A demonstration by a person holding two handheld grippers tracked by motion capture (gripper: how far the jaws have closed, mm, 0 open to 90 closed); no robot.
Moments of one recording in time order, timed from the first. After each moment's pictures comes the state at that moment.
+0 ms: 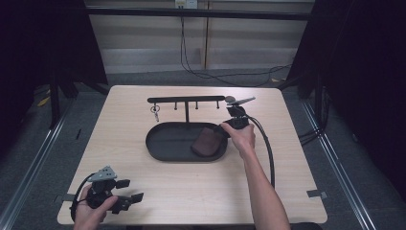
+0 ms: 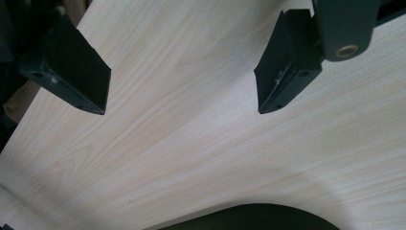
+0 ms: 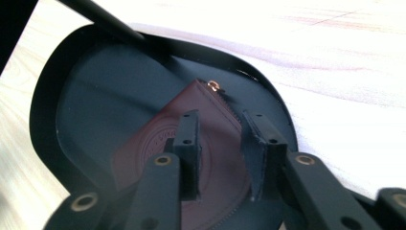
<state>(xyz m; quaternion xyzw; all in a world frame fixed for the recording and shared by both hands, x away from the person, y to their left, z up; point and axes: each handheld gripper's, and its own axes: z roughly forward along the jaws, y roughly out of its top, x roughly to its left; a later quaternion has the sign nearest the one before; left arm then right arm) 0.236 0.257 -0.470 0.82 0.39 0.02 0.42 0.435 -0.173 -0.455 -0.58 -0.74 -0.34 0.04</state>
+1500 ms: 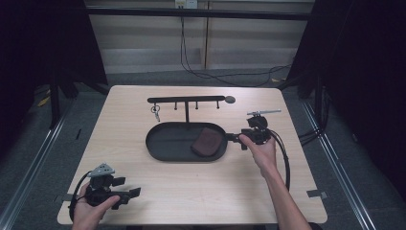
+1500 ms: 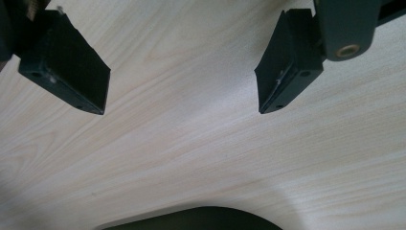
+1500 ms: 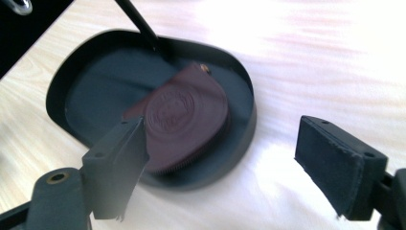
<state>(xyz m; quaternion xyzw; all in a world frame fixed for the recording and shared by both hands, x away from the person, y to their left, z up) 0.244 0.262 -0.472 0.80 0.44 0.04 0.40 0.359 -0.215 -0.428 -0.55 -0.73 -0.40 -0.07</state>
